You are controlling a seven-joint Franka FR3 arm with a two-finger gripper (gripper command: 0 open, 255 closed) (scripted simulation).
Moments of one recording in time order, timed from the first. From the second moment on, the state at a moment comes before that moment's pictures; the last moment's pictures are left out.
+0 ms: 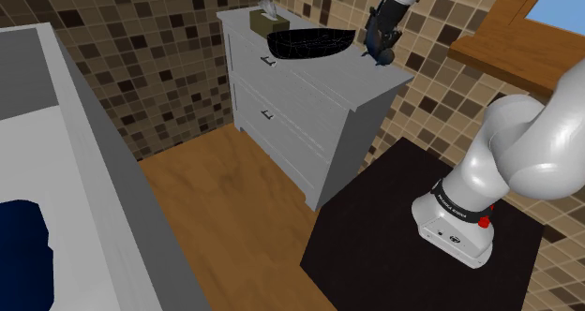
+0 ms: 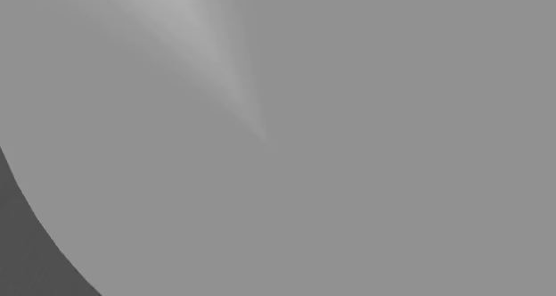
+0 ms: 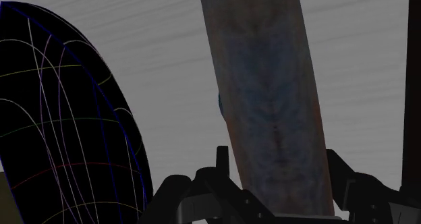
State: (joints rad) arm 0.47 -0.16 -0.92 -2.20 0.05 2.23 -1.78
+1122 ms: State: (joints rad) arm 0.45 -0.25 -0.86 -2.03 -0.03 2.00 -1.69
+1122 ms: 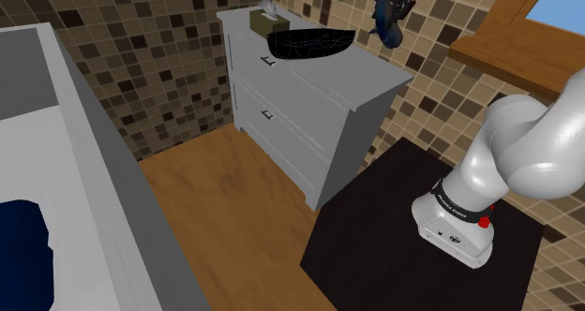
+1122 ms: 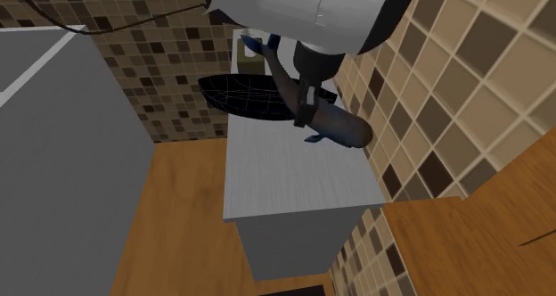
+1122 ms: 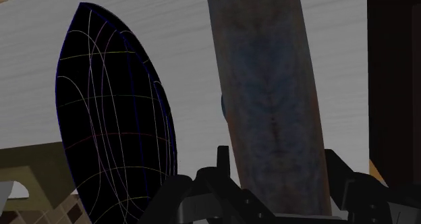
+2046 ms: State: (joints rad) arm 0.46 0.21 -0.91 -1.65 0.34 1.89 -1.81
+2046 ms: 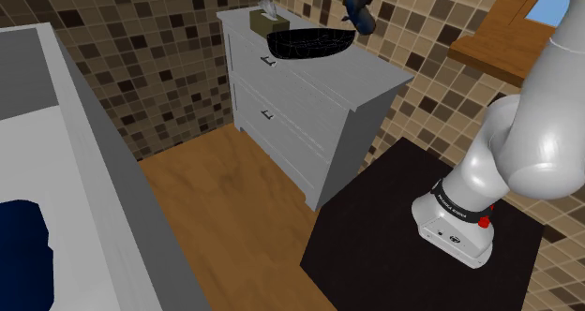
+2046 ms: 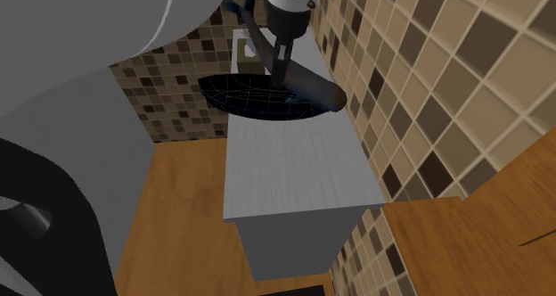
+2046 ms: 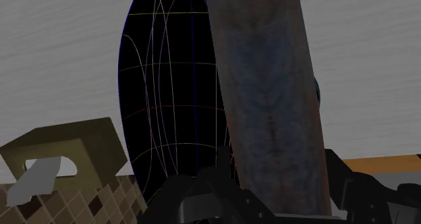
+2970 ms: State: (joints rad) arm 0.20 0.68 -0.76 -1.09 0.62 1.74 -1.78
